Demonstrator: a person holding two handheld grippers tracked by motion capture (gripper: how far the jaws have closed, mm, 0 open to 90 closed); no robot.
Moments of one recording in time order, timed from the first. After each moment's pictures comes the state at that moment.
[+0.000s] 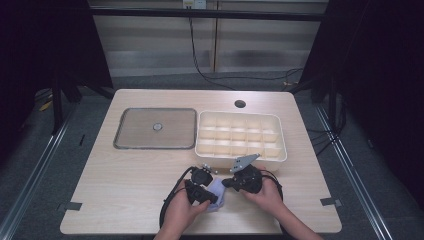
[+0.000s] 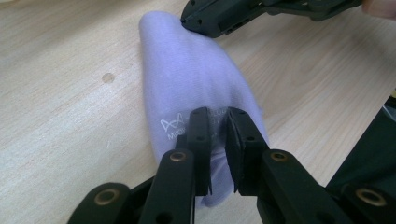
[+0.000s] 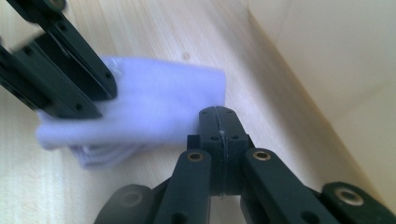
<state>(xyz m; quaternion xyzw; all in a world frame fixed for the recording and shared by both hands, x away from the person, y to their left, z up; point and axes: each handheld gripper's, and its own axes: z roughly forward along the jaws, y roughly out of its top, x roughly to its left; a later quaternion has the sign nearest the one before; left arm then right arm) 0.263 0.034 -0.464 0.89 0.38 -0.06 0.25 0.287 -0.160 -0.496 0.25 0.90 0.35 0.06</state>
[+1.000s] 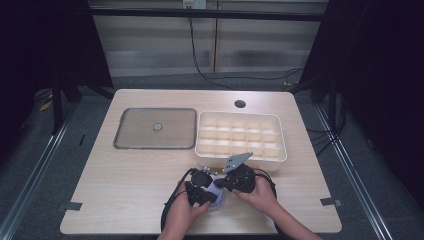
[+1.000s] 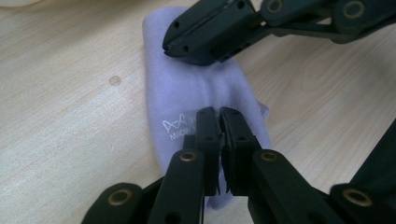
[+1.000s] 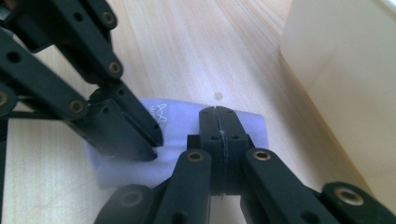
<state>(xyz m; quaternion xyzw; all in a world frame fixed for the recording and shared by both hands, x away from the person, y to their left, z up) 0.258 0.032 -0.468 0.88 0.39 -0.04 0.27 0.286 -0.137 -0.481 0.23 0.90 0.37 0.04</state>
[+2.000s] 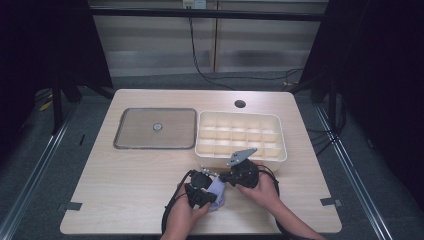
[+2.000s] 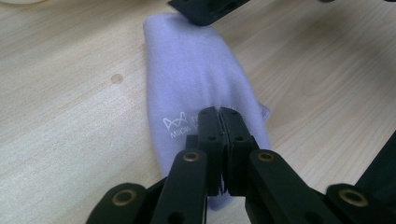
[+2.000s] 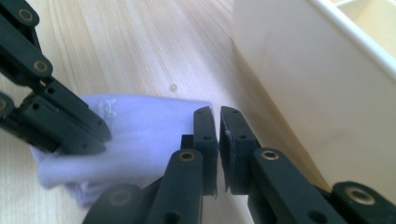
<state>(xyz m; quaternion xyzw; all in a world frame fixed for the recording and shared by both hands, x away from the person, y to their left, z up) 0.253 0.033 -0.470 0.87 0.40 -0.03 0.28 0.297 -0.150 -0.483 0.27 0.89 0.36 0.07</state>
